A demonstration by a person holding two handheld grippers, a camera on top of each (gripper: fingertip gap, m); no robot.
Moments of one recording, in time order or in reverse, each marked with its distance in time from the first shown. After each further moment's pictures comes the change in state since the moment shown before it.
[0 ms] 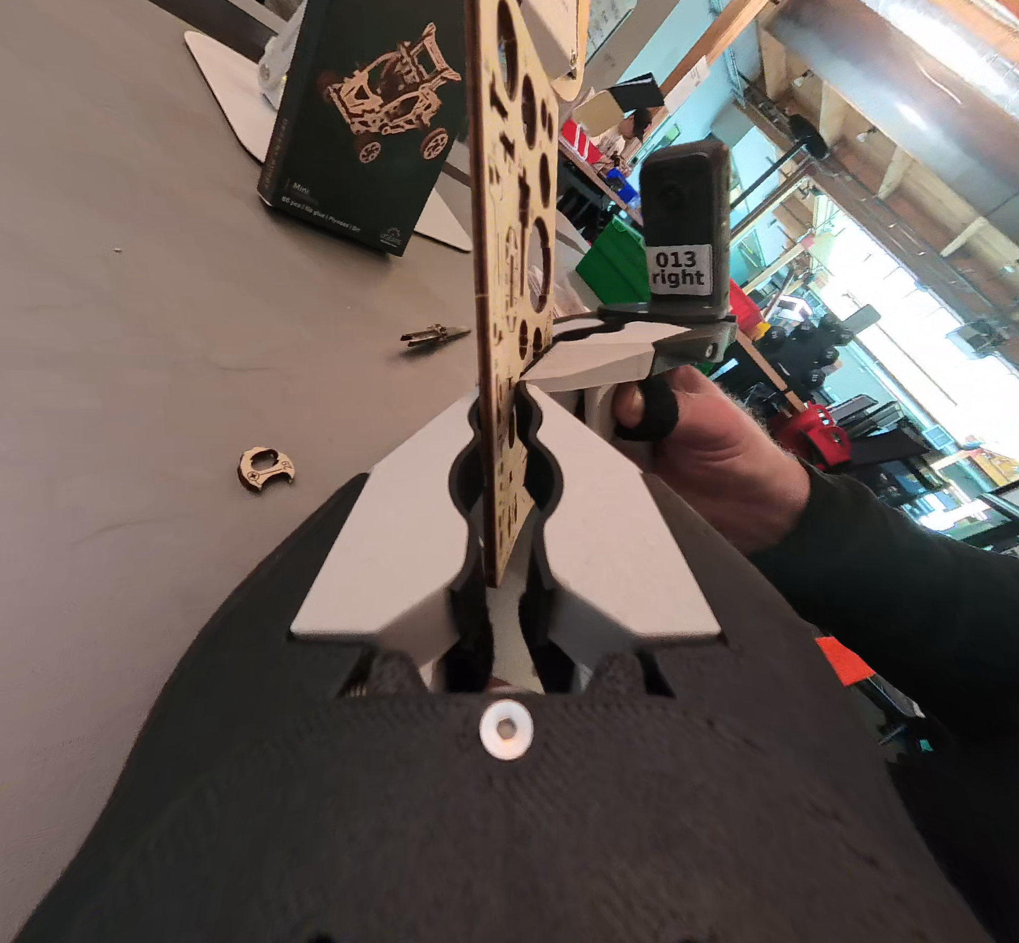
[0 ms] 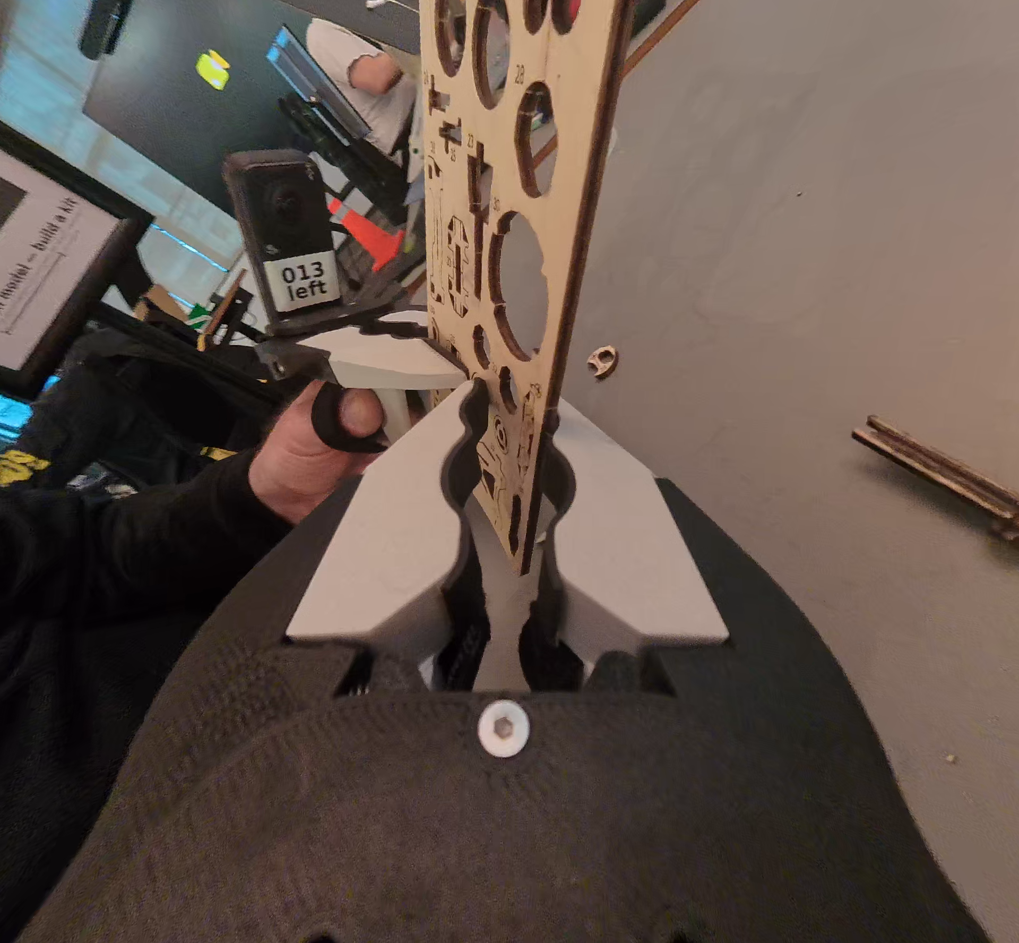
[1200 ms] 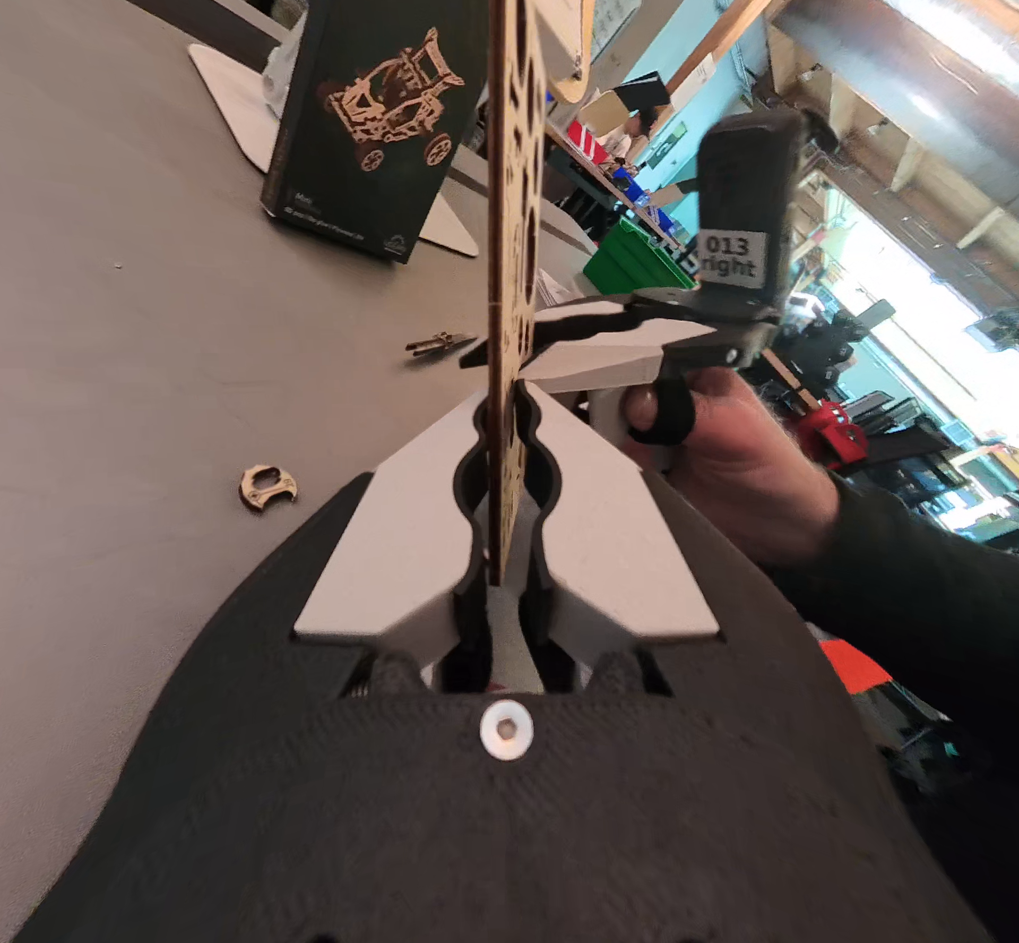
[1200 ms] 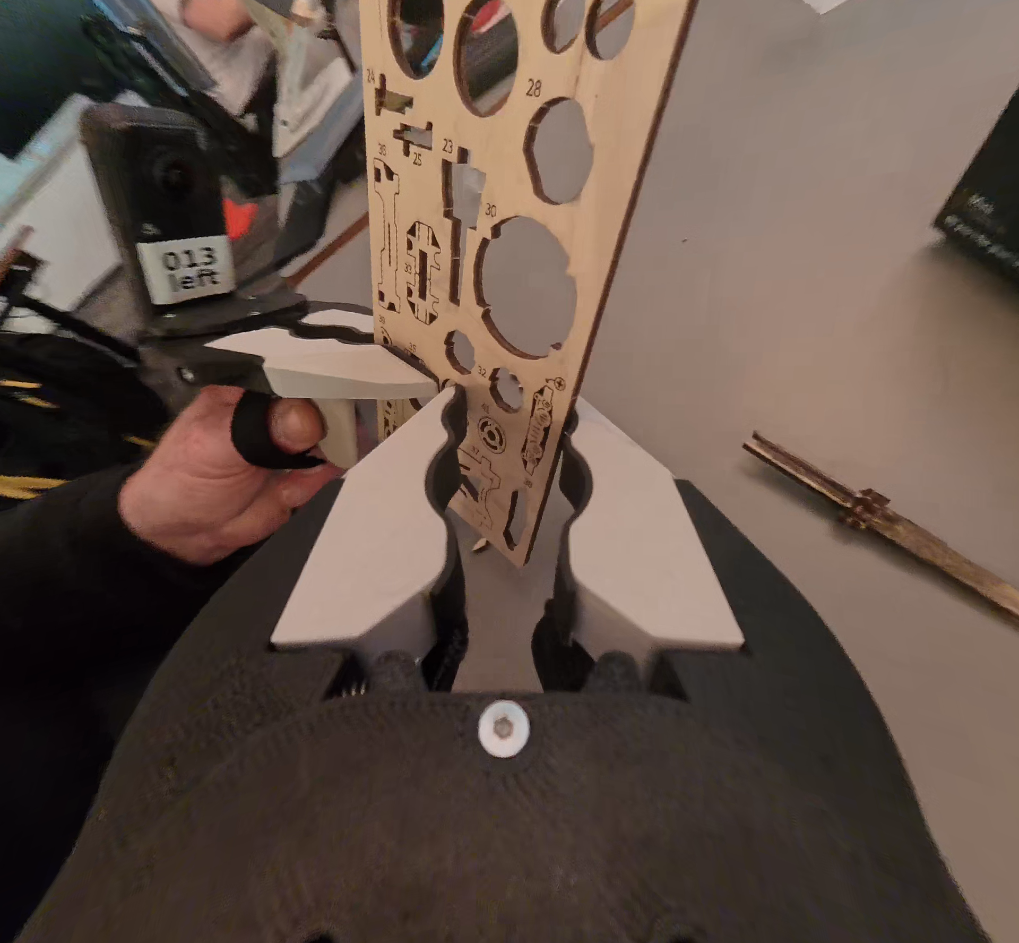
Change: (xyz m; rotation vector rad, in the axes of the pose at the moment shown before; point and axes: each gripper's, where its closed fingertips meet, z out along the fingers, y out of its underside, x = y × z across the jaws) left arm -0.002 -0.001 0.007 0.002 -0.010 0.024; right arm 0.017 -0.009 -0.004 -0.008 0.229 -0.133
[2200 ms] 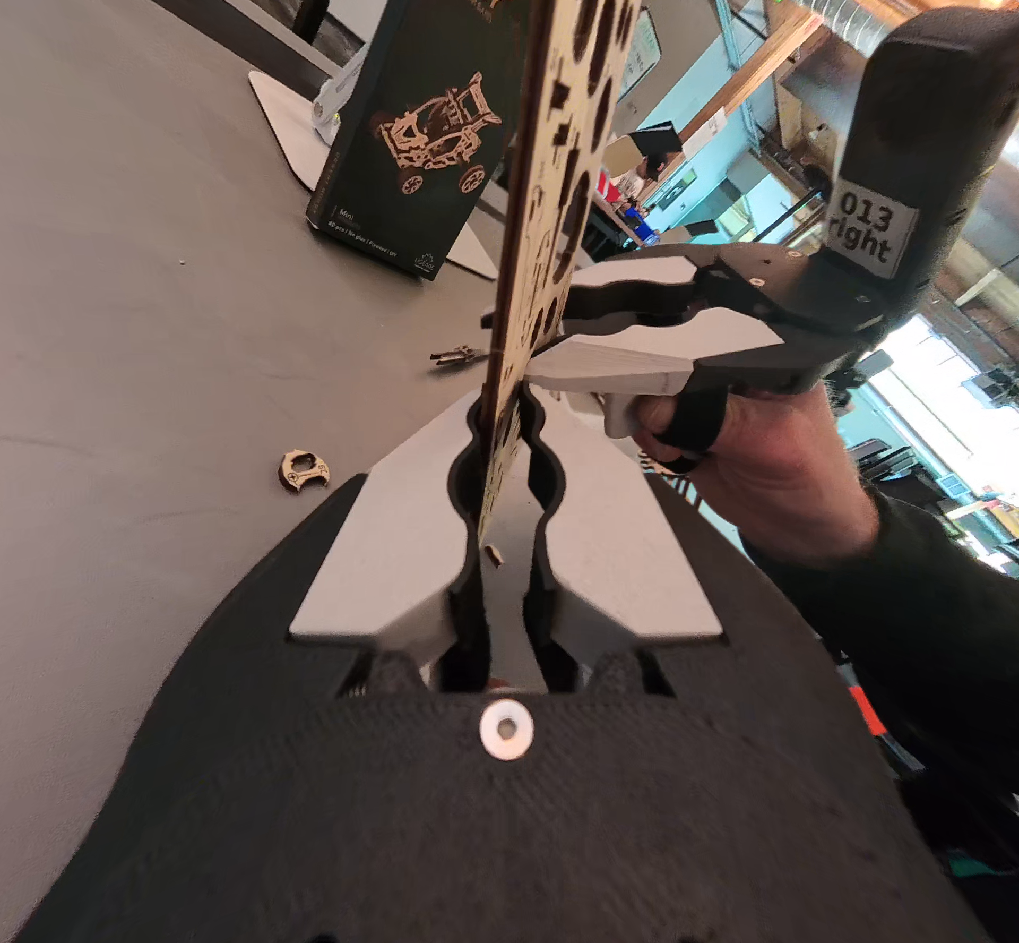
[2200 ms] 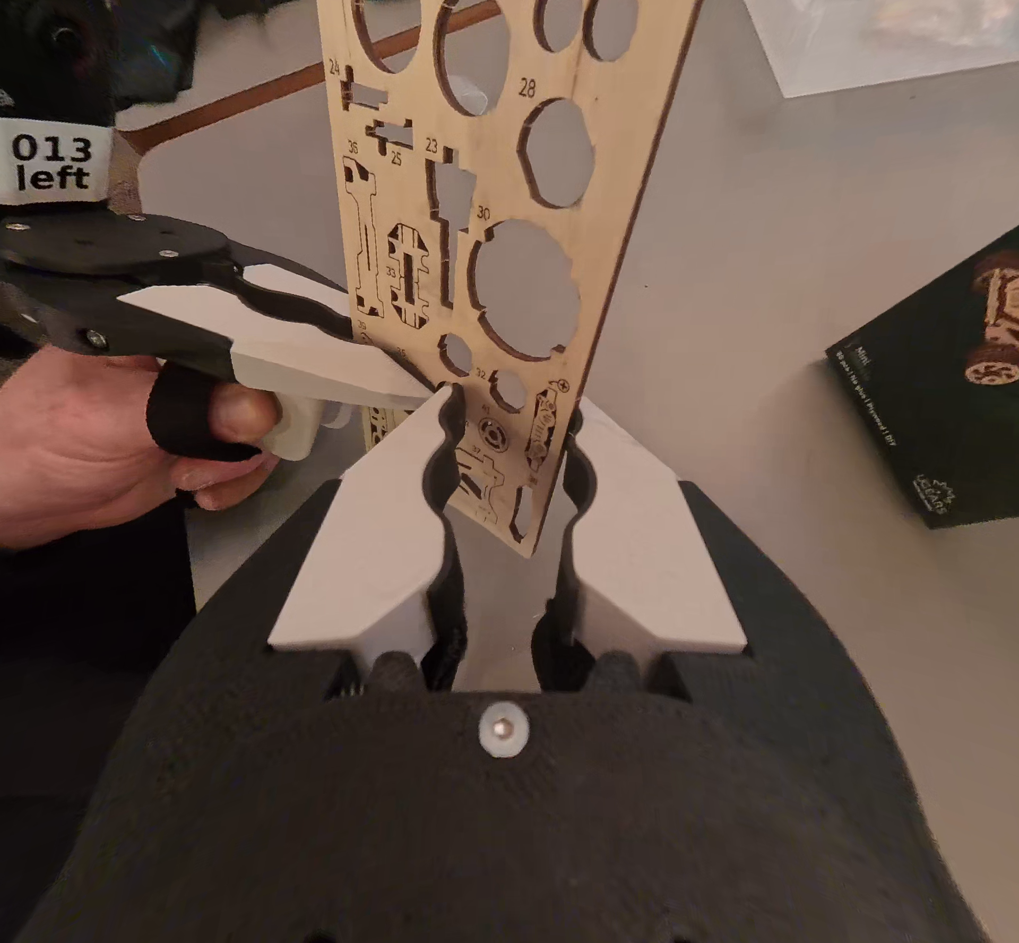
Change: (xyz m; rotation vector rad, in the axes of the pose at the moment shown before) left arm -0.010 -0.007 -0.012 0.058 -0.032 -0.057; right arm -0.006 -0.016 0.012 -0.179 0.238 -0.332
